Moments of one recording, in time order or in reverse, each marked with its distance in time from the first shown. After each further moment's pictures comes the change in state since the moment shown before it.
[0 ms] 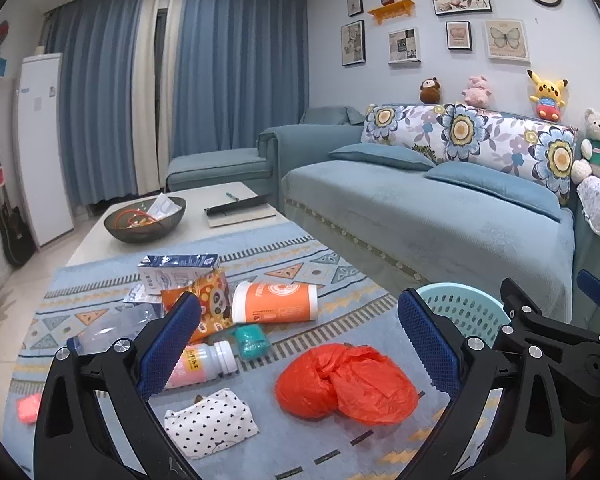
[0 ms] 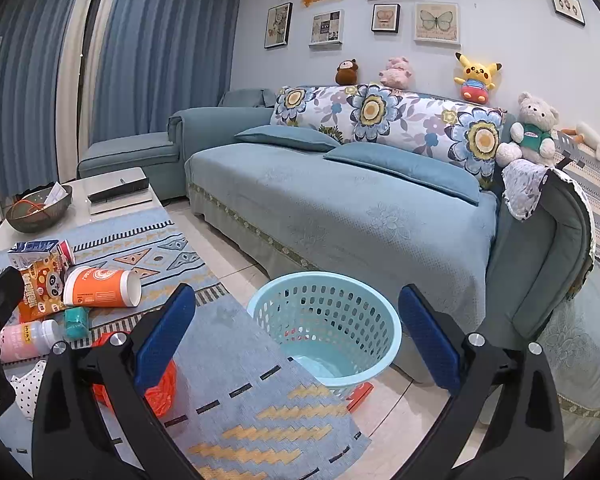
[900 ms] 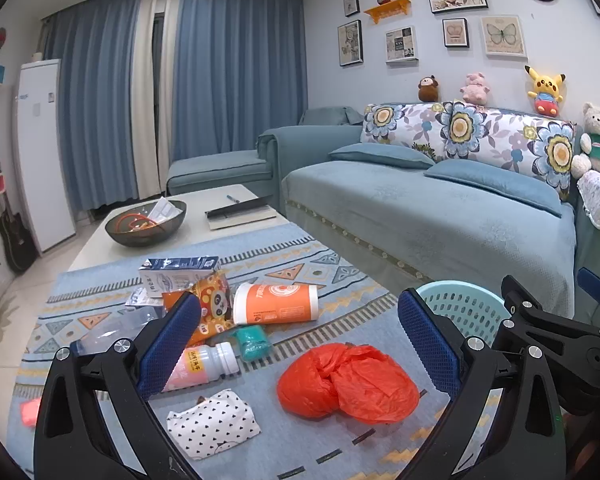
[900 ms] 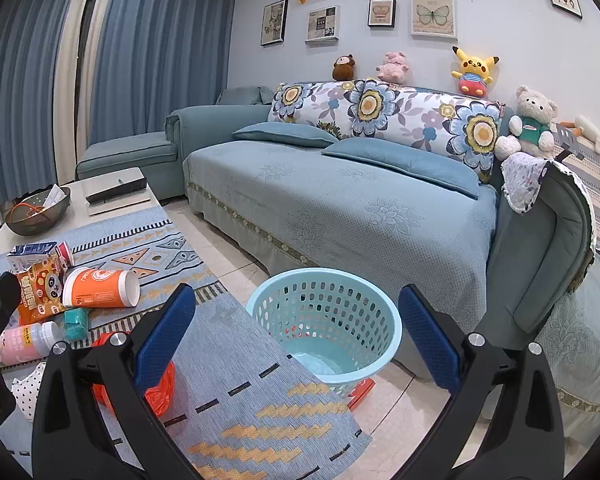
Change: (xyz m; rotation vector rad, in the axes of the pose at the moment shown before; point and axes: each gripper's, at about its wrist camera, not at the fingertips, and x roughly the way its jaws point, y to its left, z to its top) left arm 0.001 0.000 0.001 0.018 -0.004 0.003; right arm 0.004 -0.004 -0.001 0.018 0.020 0.004
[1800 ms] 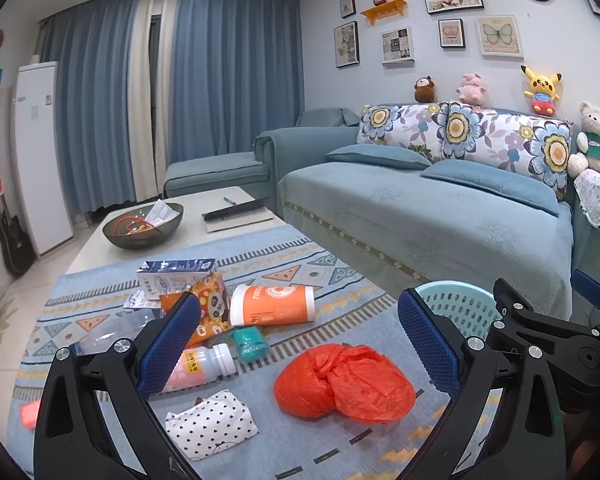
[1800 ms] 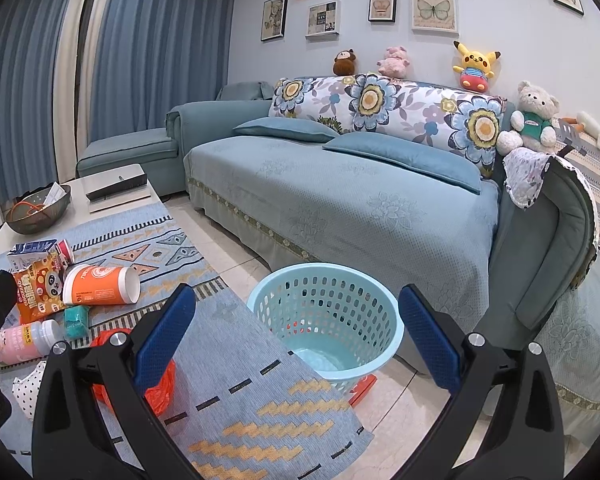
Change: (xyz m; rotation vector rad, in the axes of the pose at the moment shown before) left arm -0.002 -0.006 -0.002 0.009 -0.009 -0.003; right arm 0.003 0.002 -0.003 0.001 0.013 0.003
